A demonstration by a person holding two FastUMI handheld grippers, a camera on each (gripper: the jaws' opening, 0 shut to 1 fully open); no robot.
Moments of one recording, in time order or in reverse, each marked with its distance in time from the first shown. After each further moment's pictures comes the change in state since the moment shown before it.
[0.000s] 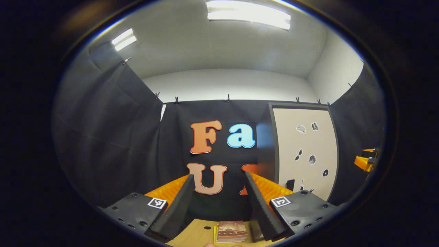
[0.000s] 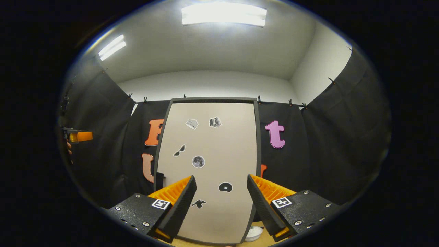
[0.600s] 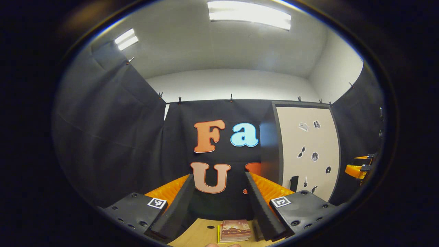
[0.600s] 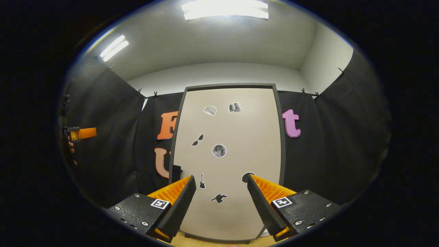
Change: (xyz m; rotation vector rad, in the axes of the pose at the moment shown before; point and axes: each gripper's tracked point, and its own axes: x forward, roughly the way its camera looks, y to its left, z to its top) left arm -0.013 0.017 -0.015 0.007 0.010 0.021; right arm 0.020 0.062 -0.046 0.048 0.094 0.106
